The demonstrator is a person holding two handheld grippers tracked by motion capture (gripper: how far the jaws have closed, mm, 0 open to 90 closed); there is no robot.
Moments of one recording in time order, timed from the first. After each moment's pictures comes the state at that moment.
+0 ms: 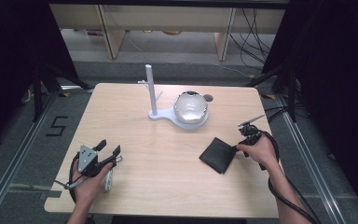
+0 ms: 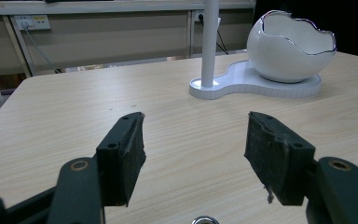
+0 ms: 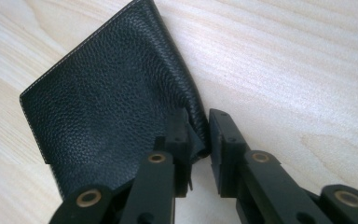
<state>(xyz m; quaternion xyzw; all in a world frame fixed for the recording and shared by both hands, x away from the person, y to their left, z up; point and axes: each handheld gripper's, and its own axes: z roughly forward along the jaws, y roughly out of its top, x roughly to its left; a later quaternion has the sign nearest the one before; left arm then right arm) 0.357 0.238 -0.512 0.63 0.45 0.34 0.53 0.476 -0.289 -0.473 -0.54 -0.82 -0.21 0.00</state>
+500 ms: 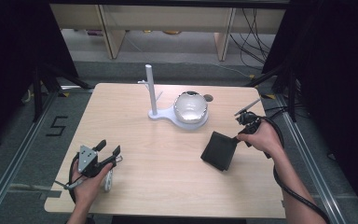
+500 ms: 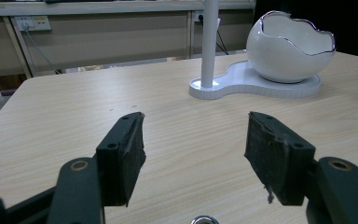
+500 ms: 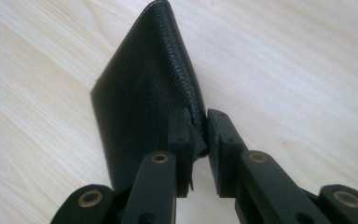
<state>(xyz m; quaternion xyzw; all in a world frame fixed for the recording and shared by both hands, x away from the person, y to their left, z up) 0.355 0.239 -0.511 0.63 0.45 0.35 0.53 0.478 -0.268 -0.403 -0.47 -0.86 -0.18 -0.02</state>
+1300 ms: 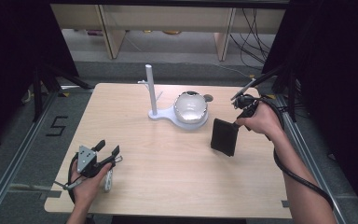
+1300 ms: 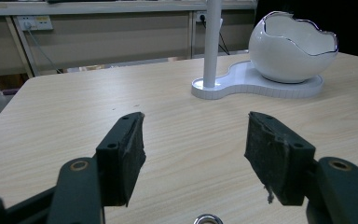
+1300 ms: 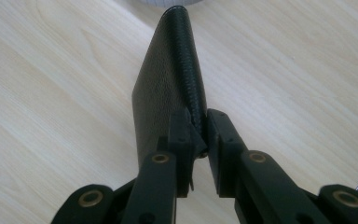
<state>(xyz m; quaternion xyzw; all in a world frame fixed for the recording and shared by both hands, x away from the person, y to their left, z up) 0.355 0.241 -0.511 0.63 0.45 0.35 0.53 0.499 -0.247 -0.352 -0.47 -0.87 -0.13 -0.05</state>
